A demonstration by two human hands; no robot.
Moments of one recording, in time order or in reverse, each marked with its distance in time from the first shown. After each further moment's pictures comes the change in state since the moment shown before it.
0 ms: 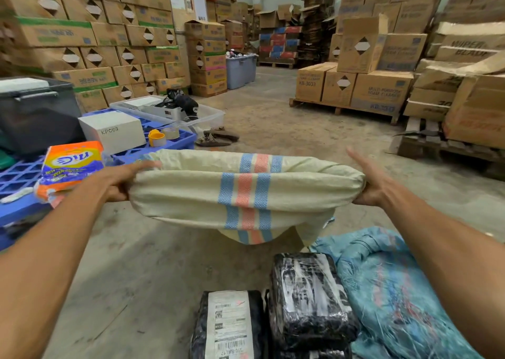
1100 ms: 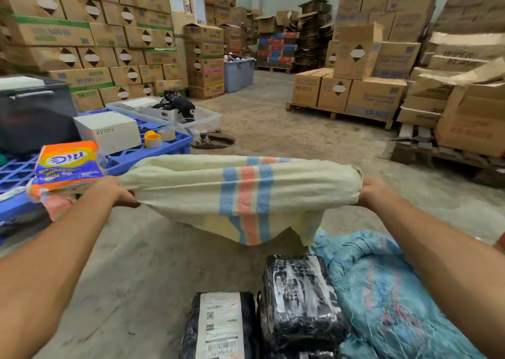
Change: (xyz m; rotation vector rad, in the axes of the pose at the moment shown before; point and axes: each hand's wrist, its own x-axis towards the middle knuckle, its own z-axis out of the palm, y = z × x) left_hand 0.004 -0.017 0.007 -0.679 0.196 -0.187; right_hand -0.006 -0.003 0.003 0.219 0.176 0.071
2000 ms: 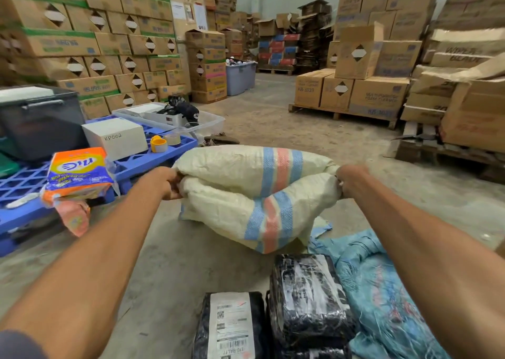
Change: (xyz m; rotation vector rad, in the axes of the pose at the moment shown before) left_hand -0.030 -0.035 0.070 0.527 -0.125 0.149; right_hand 0.032 0.001 0.031 -0.703 0.436 -0.283
